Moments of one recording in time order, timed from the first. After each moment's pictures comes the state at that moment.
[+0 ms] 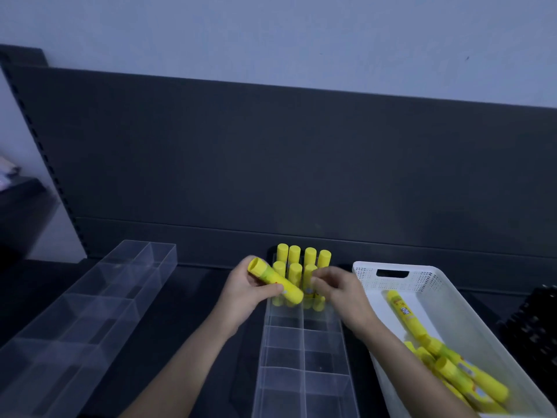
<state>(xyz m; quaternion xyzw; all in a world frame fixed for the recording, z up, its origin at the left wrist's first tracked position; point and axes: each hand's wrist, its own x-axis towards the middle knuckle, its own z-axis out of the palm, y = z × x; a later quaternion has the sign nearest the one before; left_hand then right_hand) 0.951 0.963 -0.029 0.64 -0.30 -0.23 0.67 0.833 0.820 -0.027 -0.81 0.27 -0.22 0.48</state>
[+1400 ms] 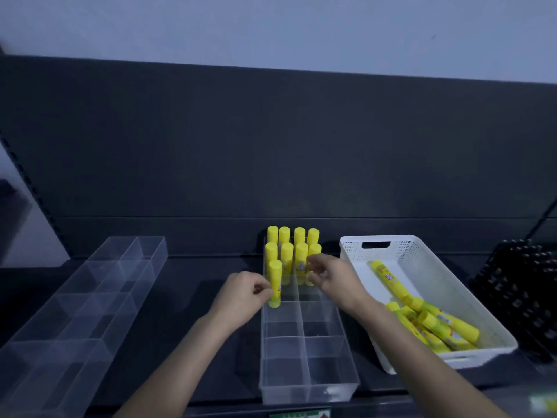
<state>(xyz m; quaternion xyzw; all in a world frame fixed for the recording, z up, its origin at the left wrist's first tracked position) 0.951 0.979 -0.055 0.82 -0.44 -0.12 0.34 0.821 0.837 -0.031 -0.90 0.27 -0.17 0.29</state>
